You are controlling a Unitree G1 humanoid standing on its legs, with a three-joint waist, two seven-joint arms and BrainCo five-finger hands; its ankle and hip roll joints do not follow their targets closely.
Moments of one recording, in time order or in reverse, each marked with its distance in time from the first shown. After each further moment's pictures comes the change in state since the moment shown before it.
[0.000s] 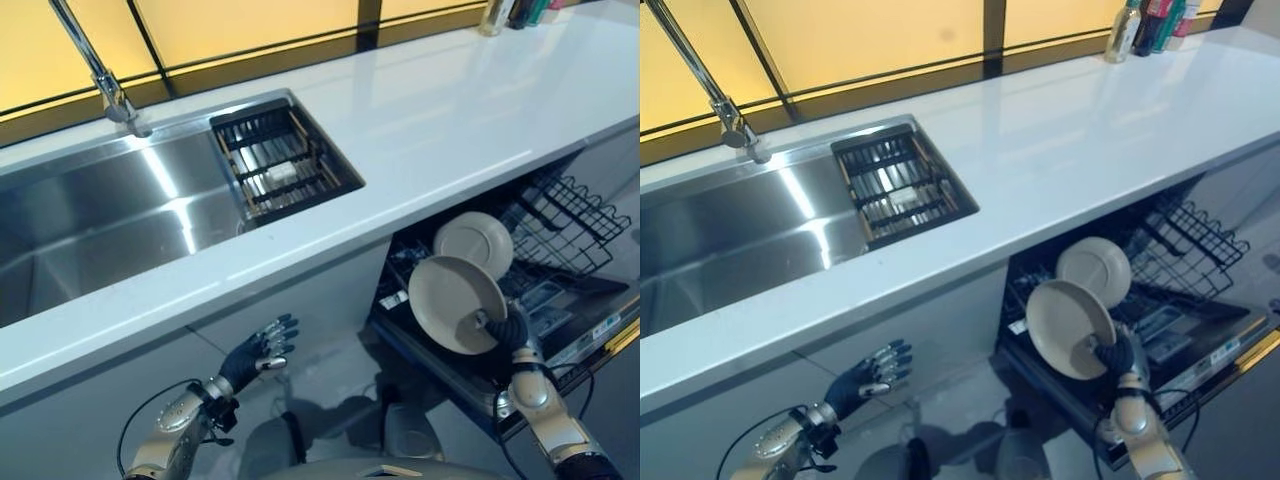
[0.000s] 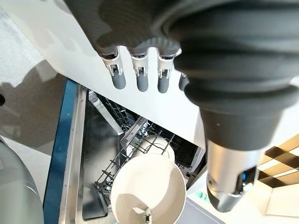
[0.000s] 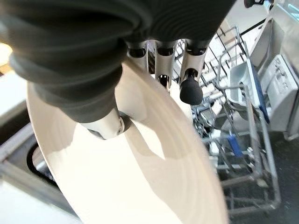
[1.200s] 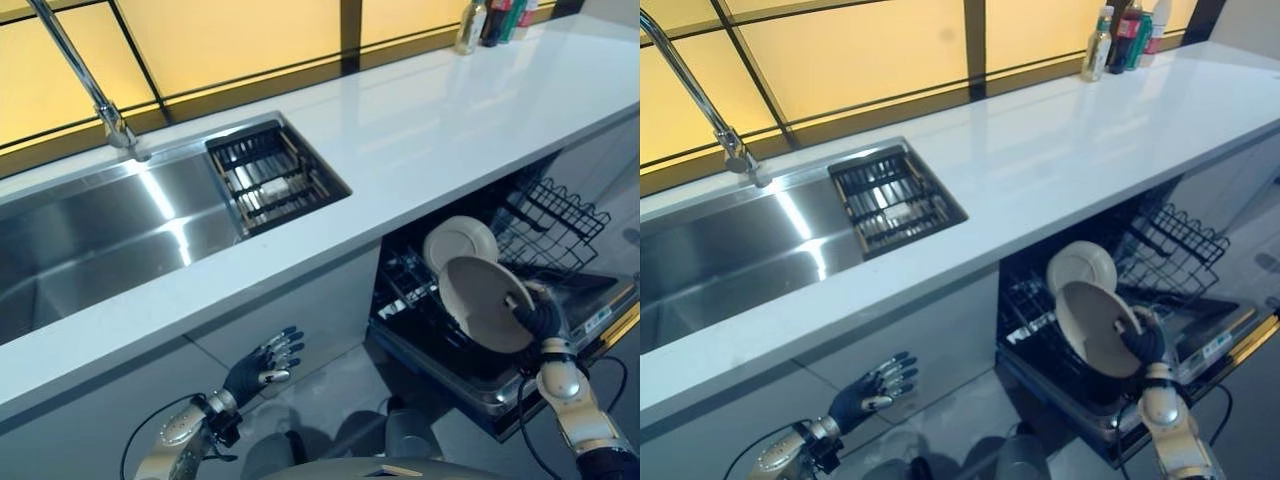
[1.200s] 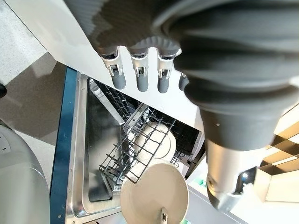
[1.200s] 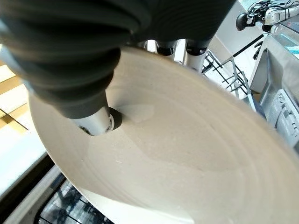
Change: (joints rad) left arm 0.041 -0.010 -0.034 0.002 -0.018 0.000 -0.024; right arm -0.055 -0.047 -0.079 0.098 0.040 -0.068 0.066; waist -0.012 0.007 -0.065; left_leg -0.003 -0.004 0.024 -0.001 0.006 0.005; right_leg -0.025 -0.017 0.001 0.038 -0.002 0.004
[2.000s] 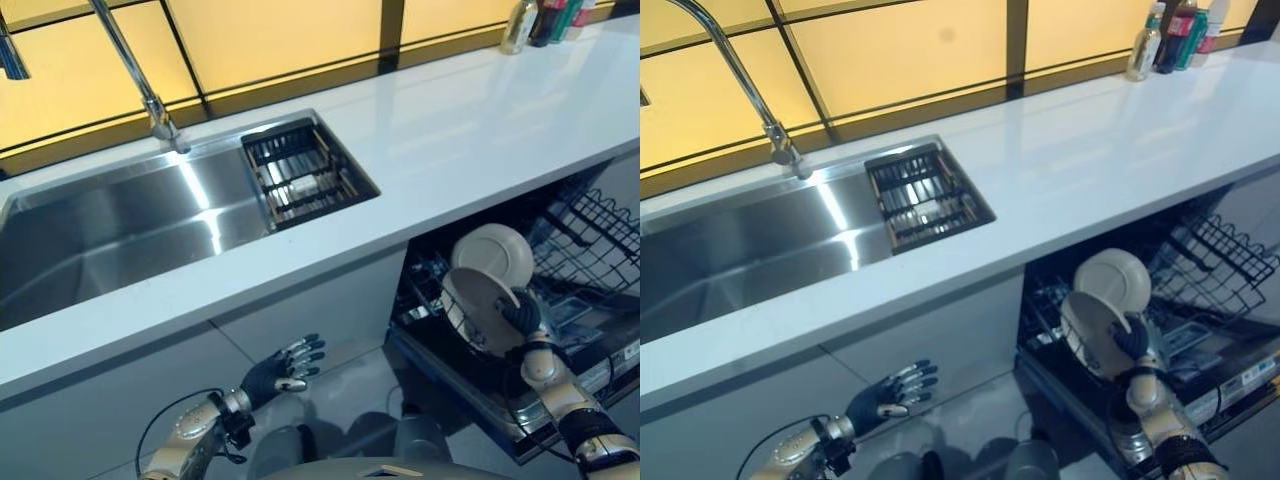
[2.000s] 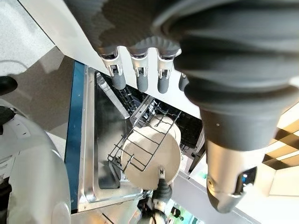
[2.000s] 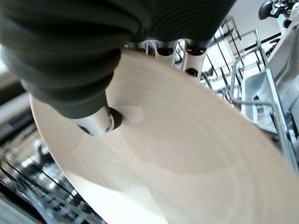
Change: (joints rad) left arm -0.066 0.019 -0.125 0.000 -0.002 0.003 -0.031; right arm -0.255 -0.021 0.190 0.466 -0.103 -0.018 -0.098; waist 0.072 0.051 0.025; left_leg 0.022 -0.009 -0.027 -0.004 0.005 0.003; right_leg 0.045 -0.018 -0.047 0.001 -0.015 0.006
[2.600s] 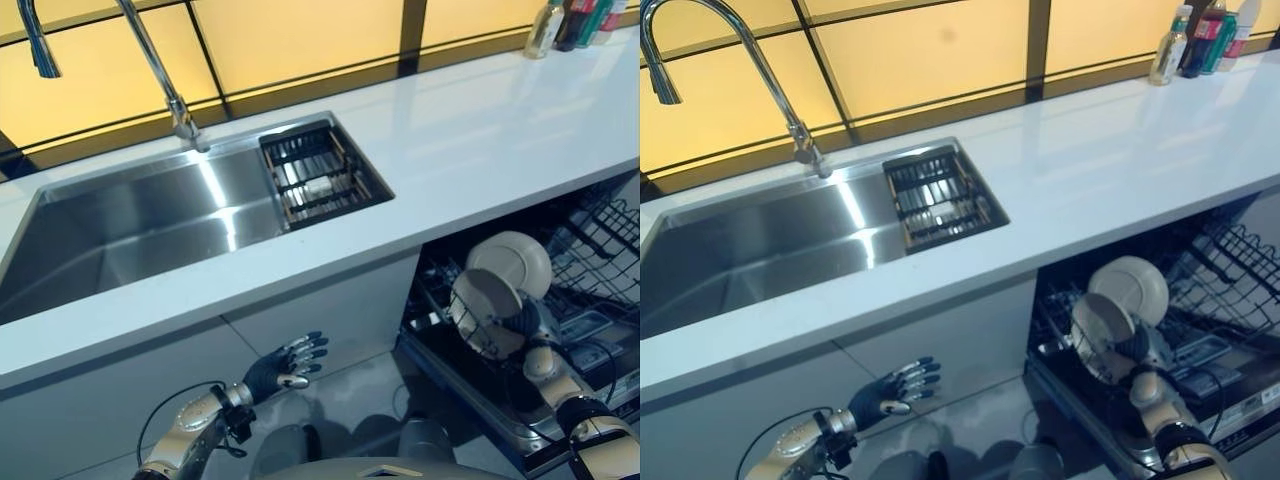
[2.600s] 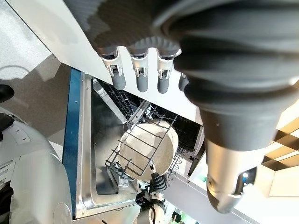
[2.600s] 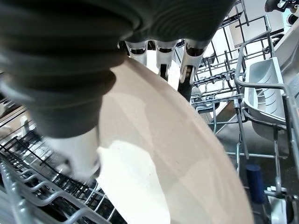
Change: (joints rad) left arm -0.022 0.026 -0.029 -0.013 -0.012 0.001 0.011; right arm -0.067 -0.005 0.032 0.120 0.001 0.022 0.029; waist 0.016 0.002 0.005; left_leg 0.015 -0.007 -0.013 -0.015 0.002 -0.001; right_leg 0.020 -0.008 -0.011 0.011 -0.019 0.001
